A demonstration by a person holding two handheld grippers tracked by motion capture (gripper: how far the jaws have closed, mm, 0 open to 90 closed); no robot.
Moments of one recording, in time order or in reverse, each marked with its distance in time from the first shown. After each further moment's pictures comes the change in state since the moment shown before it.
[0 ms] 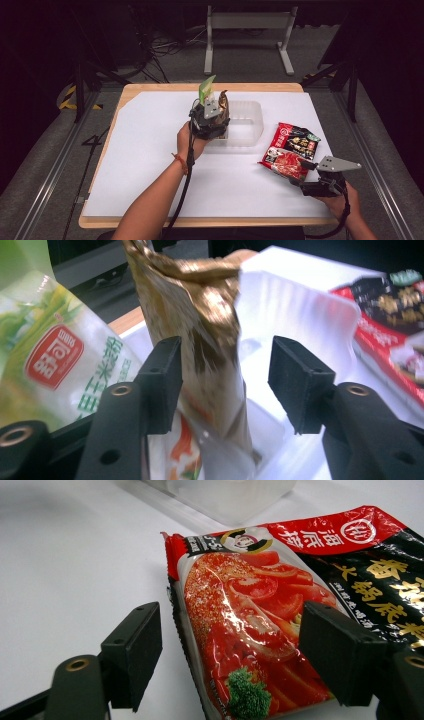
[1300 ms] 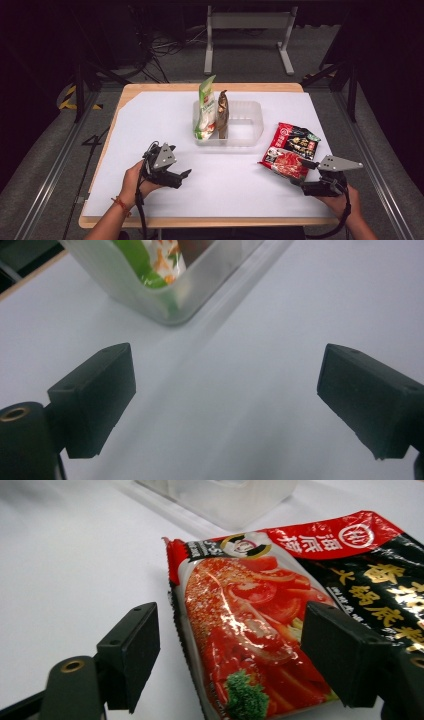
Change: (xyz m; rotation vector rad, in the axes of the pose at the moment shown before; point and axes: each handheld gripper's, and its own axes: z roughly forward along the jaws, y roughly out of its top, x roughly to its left) left arm 0.015 -0.125 -0.108 0.136 -0.094 0.138; right arm -0.003 0.002 -0.003 -0.013 0.007 0.007
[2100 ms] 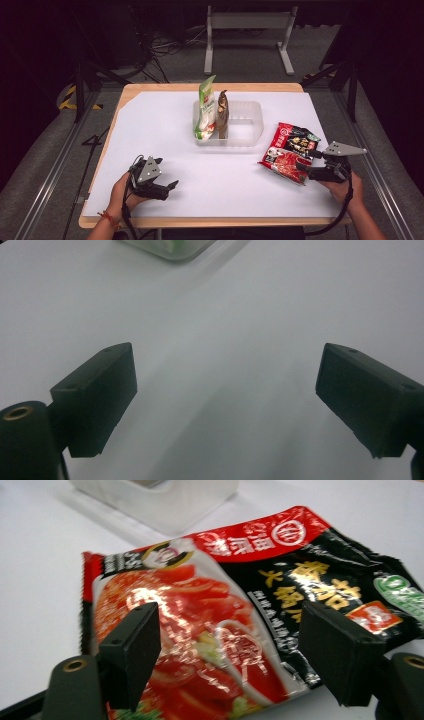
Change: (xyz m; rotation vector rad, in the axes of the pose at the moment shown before) left arm -0.005 -0.042 -0.009 0.008 0.011 -0.042; right arm -0.044 0.007 0.008 0.017 -0.074 0.078
